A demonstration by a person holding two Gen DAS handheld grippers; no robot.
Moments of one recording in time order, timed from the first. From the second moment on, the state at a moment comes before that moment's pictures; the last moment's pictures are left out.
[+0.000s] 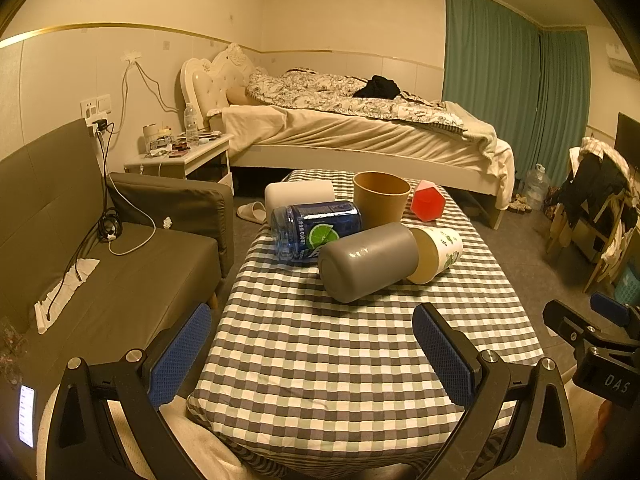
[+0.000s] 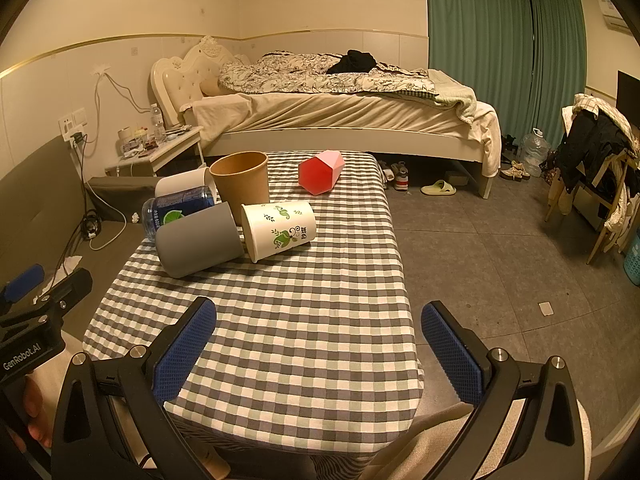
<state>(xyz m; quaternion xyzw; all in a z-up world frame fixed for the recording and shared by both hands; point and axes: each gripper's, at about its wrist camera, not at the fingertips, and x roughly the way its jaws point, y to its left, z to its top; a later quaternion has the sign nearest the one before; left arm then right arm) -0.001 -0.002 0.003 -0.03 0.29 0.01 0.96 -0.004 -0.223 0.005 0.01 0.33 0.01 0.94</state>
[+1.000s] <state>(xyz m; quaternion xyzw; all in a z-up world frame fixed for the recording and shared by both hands) 0.101 0.053 0.013 -0.04 0.29 0.07 0.95 0.101 -0.193 0.012 0.01 0.35 0.06 0.94</state>
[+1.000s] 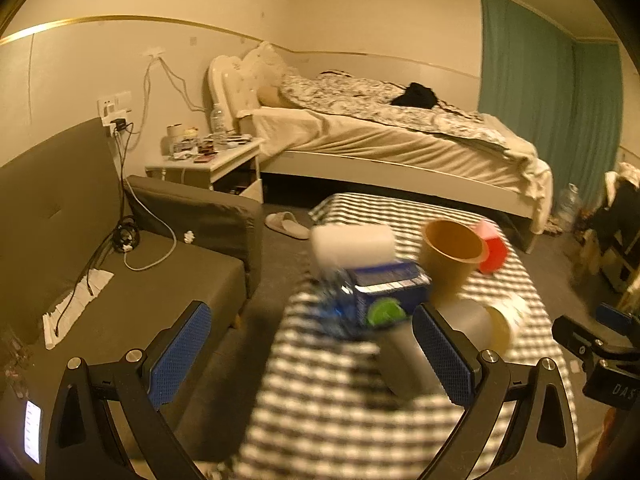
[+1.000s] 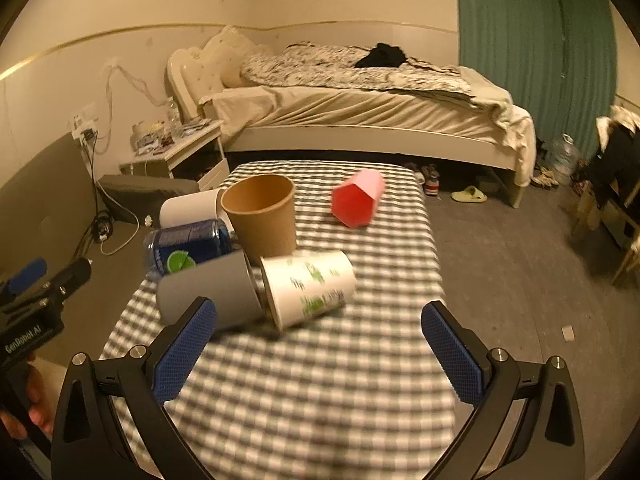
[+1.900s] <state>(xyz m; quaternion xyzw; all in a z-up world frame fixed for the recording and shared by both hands) 0.146 0.082 -0.030 -0.02 0.35 0.09 0.93 0.268 -0.122 -0.038 -0.03 0.42 0.13 0.90</state>
